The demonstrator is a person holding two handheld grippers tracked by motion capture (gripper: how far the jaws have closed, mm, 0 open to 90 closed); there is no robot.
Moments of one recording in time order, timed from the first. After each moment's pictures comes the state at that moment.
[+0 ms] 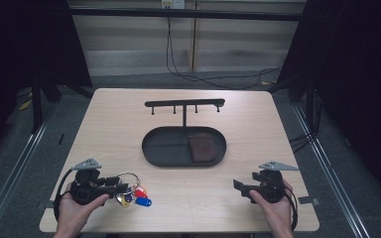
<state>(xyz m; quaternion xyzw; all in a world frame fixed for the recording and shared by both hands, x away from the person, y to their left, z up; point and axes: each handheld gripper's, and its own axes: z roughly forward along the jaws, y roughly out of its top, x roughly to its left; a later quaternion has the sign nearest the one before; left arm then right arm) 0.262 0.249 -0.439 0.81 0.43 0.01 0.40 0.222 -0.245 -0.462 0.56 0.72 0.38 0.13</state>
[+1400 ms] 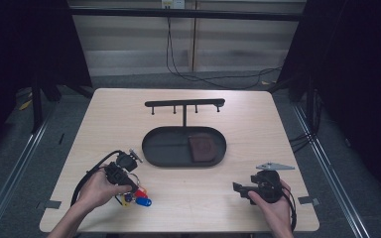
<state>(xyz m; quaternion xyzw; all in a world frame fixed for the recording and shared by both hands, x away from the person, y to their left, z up) 0.313 0.170 -0.446 0.93 0.35 -0.05 0.11 0.226 -0.245 -0.472 0.57 0.73 0.36 0.12</state>
